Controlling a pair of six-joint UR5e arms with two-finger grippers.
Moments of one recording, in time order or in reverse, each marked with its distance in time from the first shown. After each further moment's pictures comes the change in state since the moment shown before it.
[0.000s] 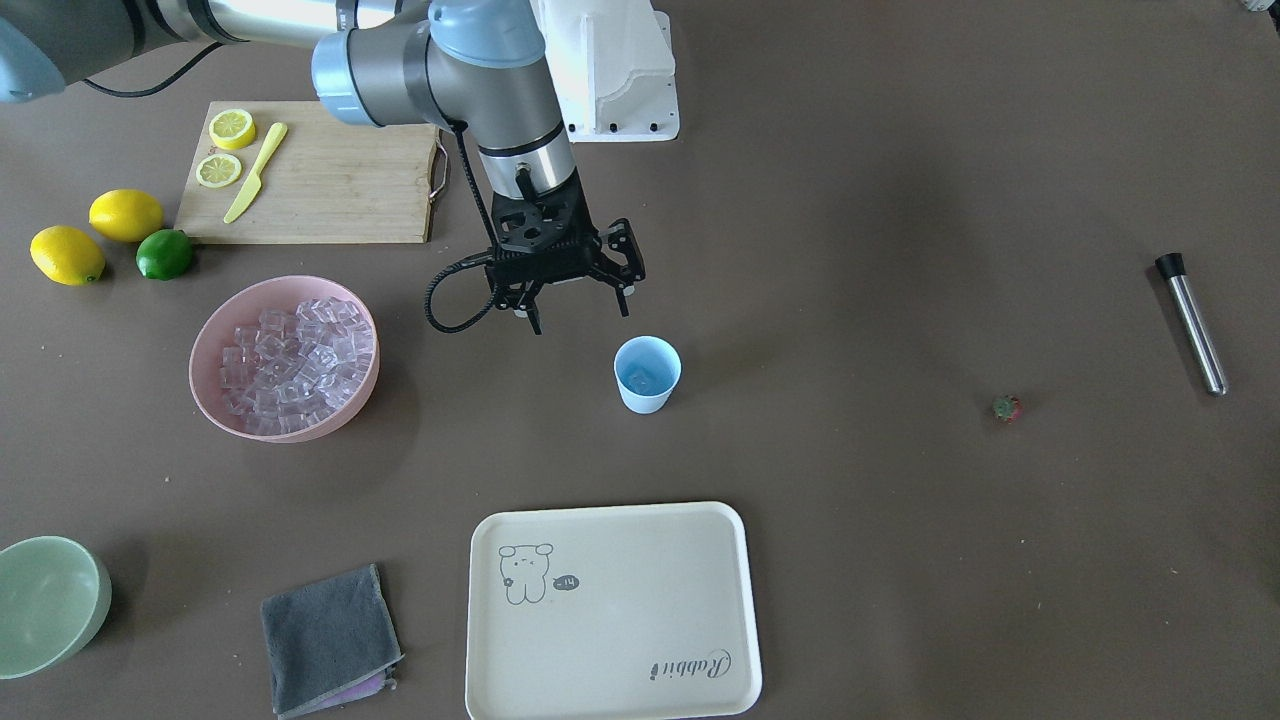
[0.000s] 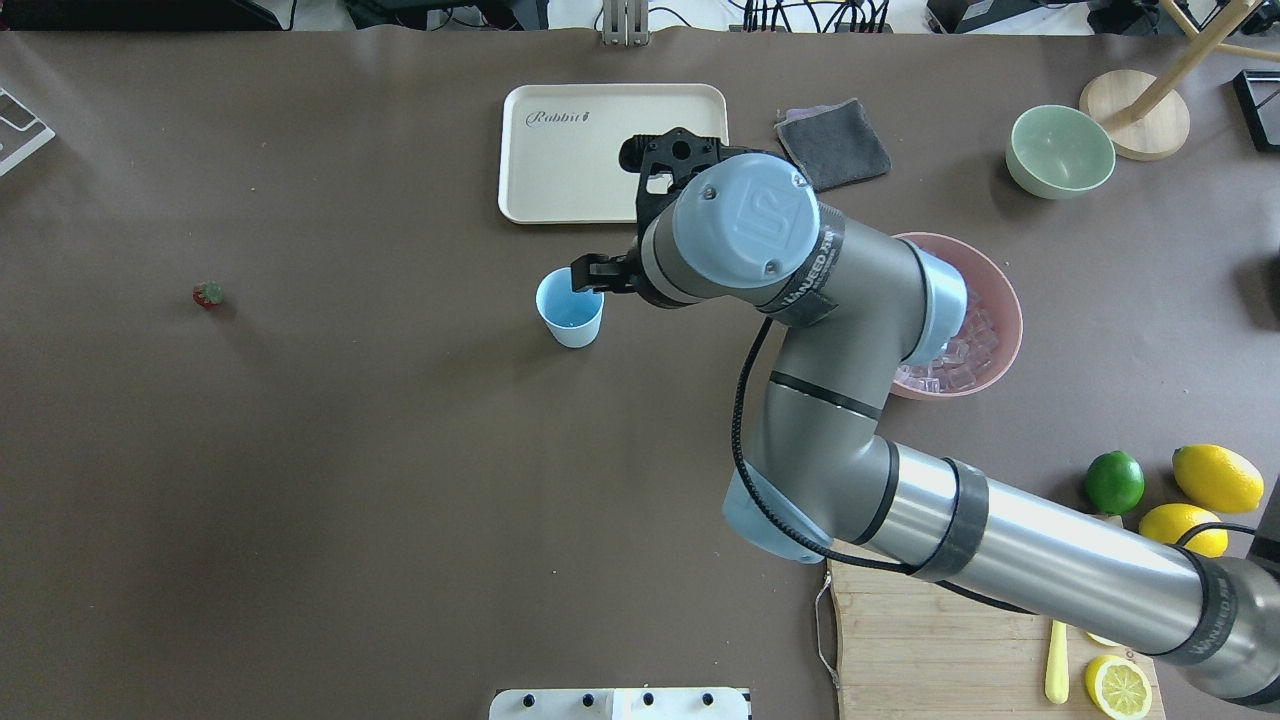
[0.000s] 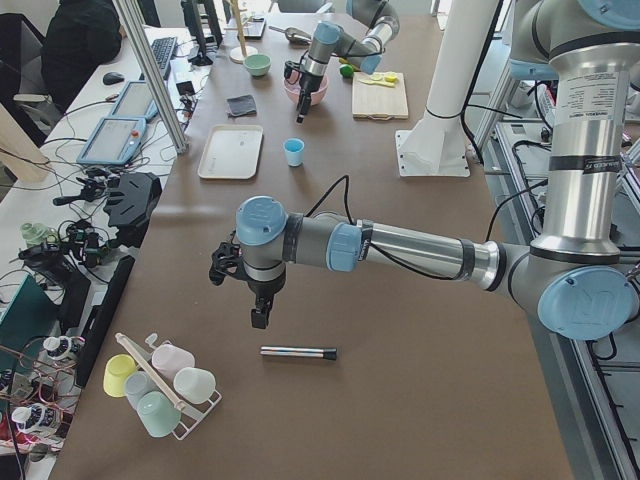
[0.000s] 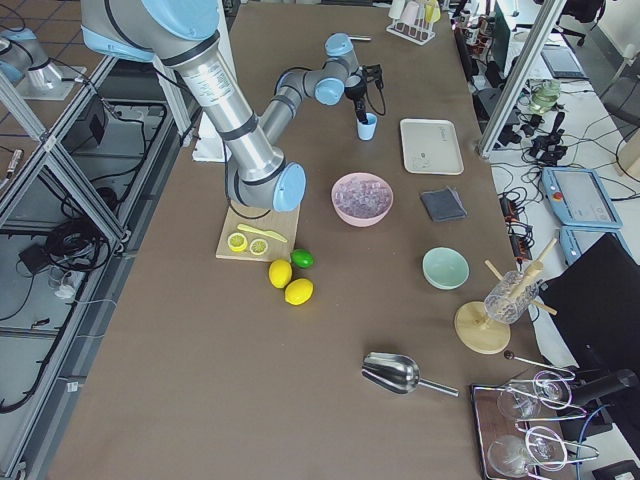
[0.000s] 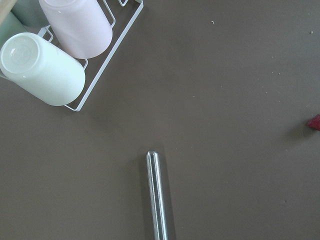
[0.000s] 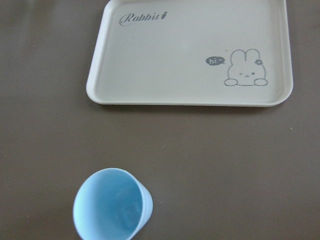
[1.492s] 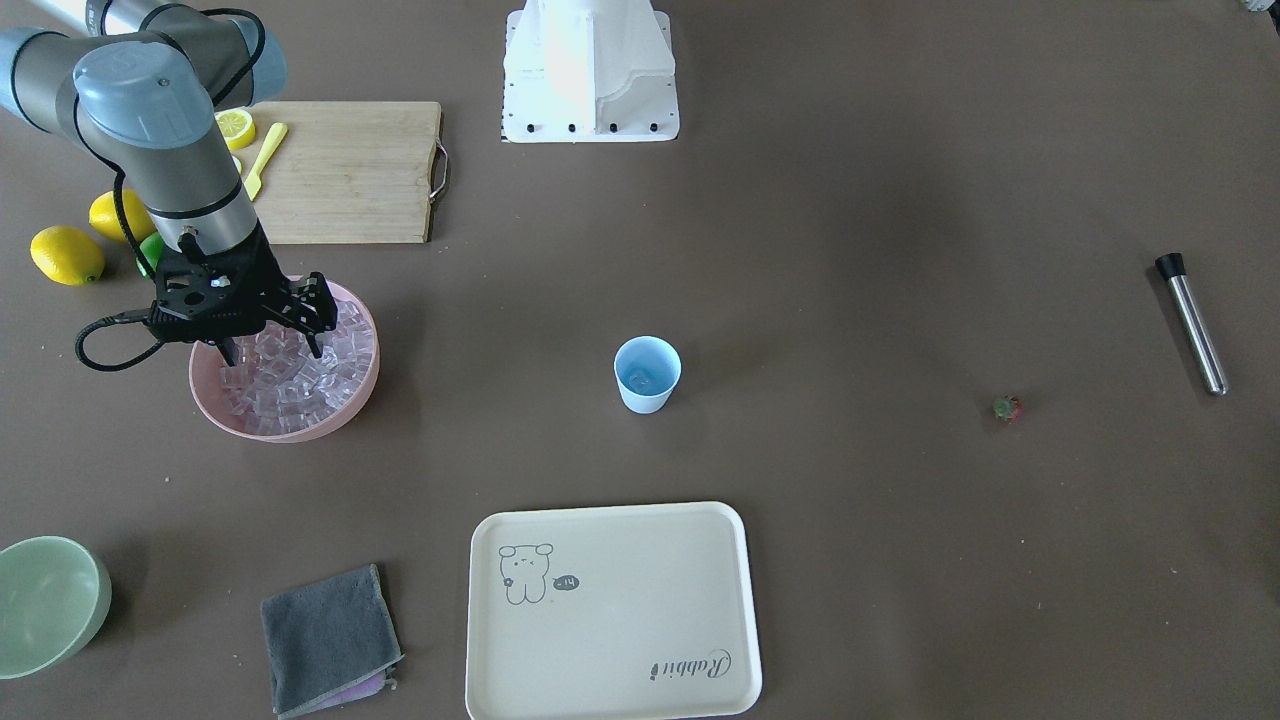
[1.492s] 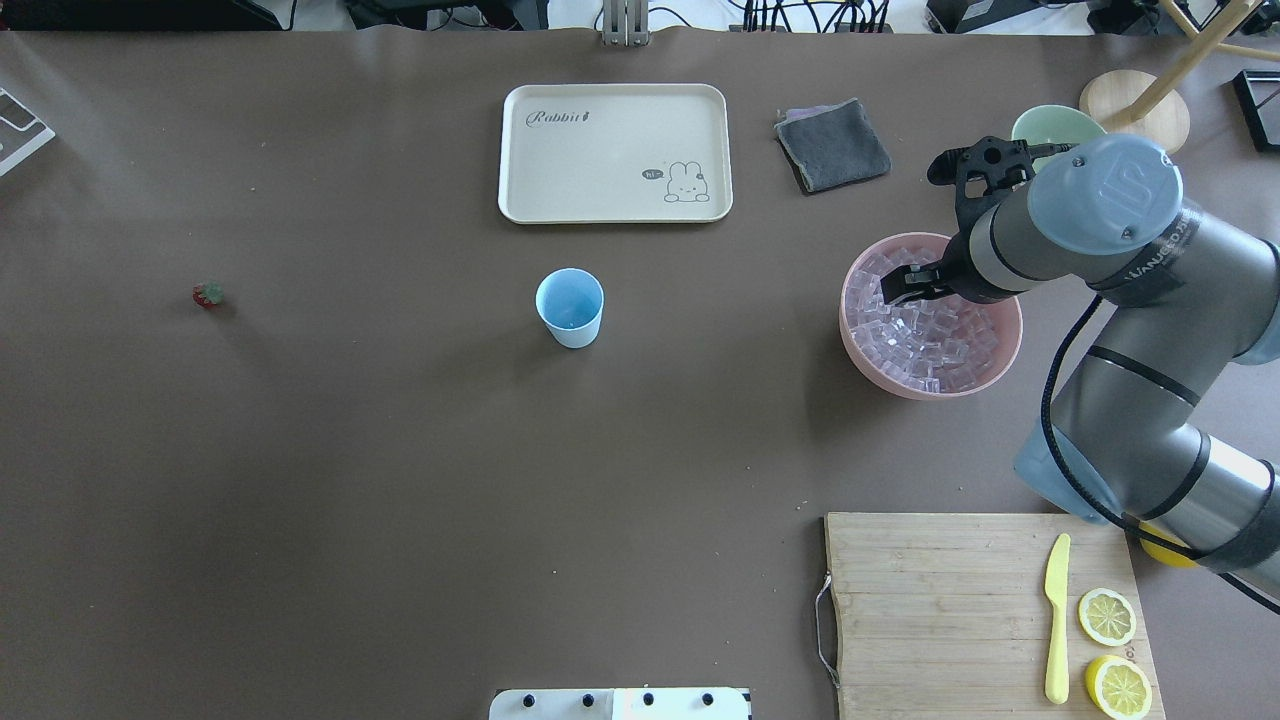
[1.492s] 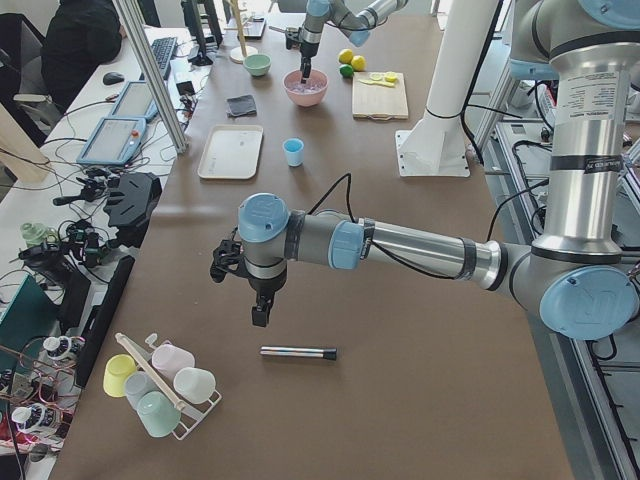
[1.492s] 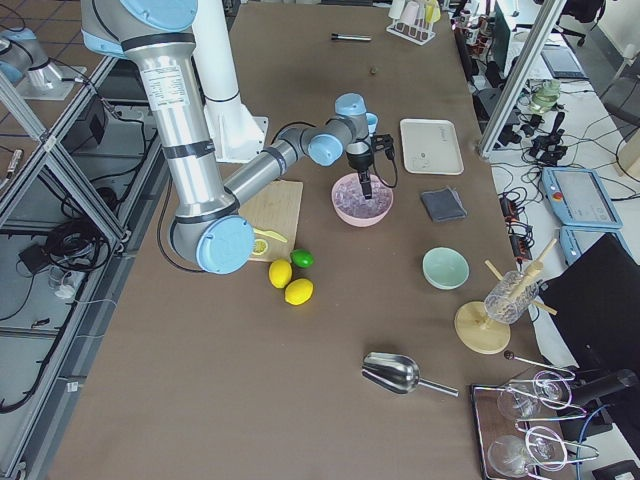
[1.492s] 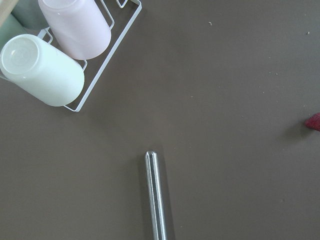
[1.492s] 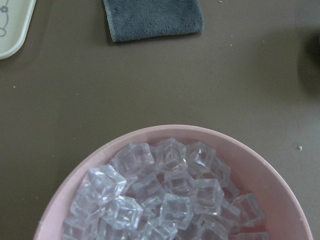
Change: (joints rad) left arm -0.002 0.005 -0.014 0.000 0.000 0.000; right arm 0.191 -0.436 0.152 -0.024 0.102 -0.263
